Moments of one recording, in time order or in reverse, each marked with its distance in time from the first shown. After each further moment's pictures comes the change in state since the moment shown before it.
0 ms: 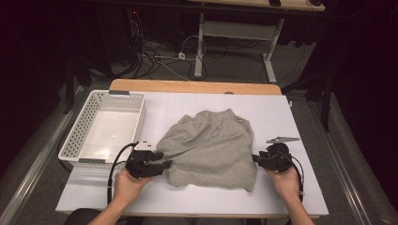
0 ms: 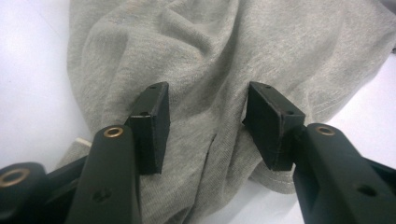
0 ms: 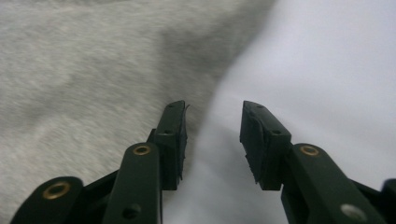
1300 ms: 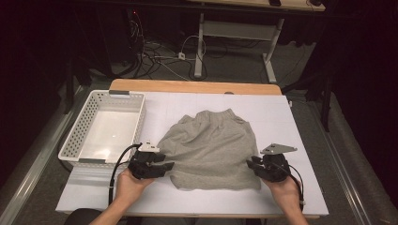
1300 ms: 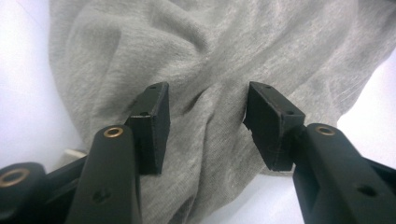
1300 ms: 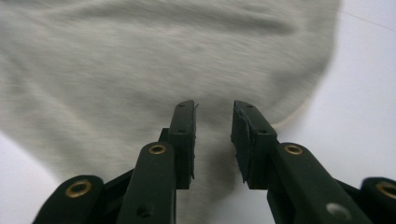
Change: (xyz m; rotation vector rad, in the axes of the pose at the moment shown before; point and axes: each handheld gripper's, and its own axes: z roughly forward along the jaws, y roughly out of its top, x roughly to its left) left arm -0.003 0.000 0.006 0.027 -0.005 0.011; right arm 0.041 -0.009 -0.031 -0.076 0.033 -0.174
